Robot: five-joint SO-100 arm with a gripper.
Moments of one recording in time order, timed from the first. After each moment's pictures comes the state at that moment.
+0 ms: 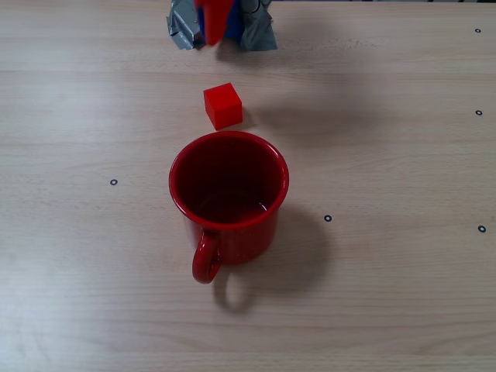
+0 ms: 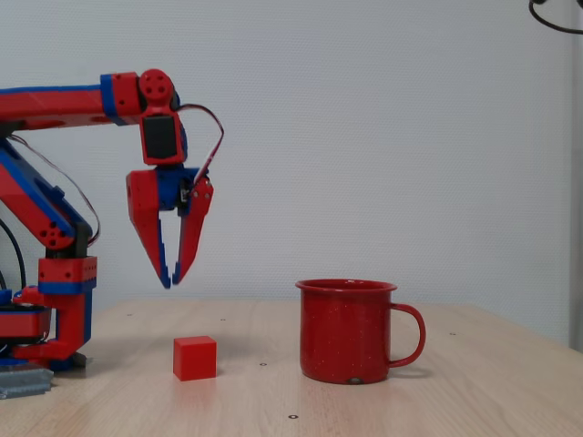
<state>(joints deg) -3.3 128.7 124.9 87.5 -16.3</state>
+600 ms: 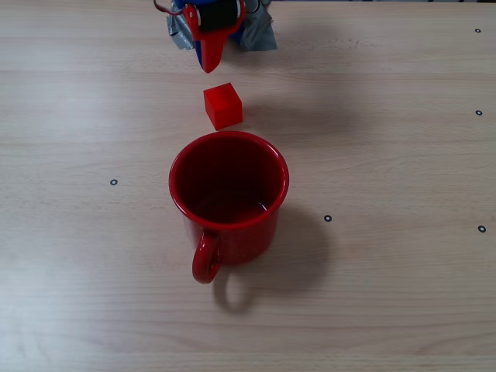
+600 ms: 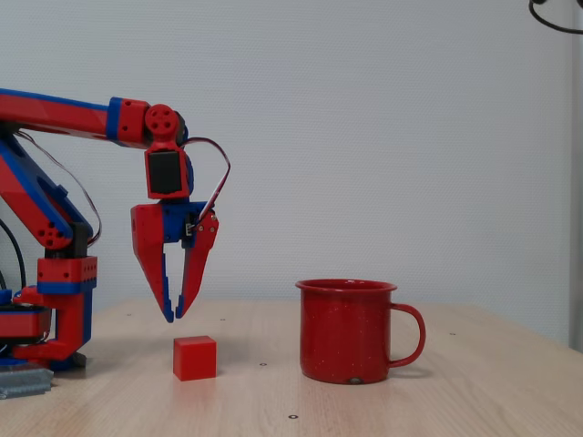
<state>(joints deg) -1.8 125.7 133.5 76.7 -18.4</state>
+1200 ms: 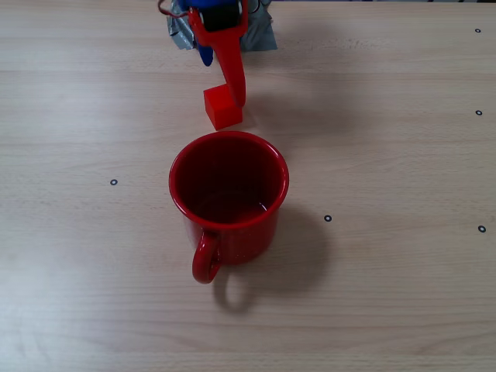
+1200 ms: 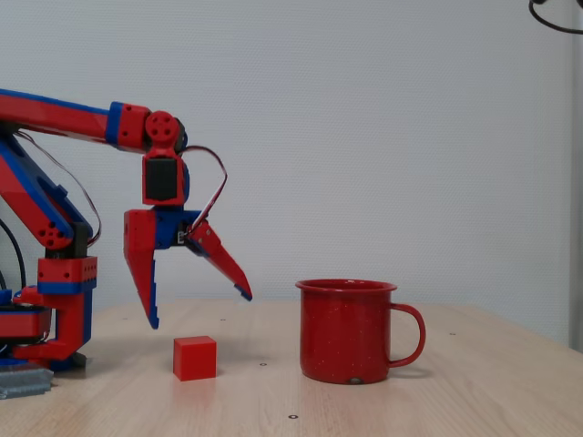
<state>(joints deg) -2.3 125.8 136.3 78.4 -18.3</state>
